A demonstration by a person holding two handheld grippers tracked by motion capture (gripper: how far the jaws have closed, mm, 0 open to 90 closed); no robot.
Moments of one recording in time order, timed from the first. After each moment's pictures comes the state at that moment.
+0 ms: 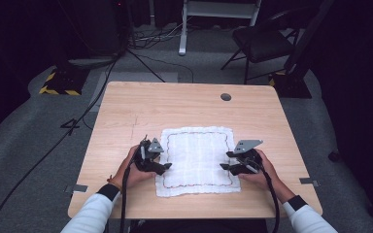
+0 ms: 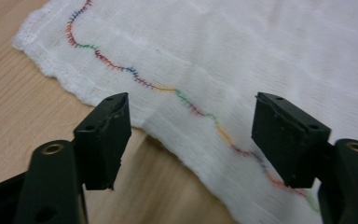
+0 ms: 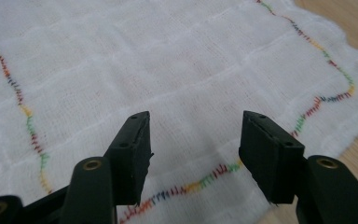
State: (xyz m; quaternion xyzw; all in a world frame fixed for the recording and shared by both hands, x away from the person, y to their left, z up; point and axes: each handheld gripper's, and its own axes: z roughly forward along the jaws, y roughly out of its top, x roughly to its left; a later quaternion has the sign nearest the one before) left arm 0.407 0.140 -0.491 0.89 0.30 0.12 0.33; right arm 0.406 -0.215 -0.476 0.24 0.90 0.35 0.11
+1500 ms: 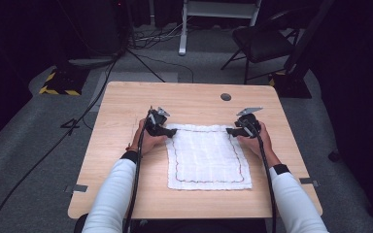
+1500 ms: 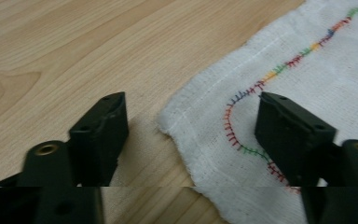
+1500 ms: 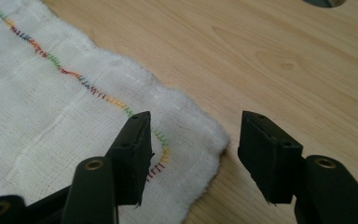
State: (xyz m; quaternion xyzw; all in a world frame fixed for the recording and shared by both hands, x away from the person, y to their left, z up) left arm 0.526 0.126 -0.497 0.85 0.38 0.12 0.35; right arm 0.534 -0.238 -0.485 0.39 0.85 0.32 0.17
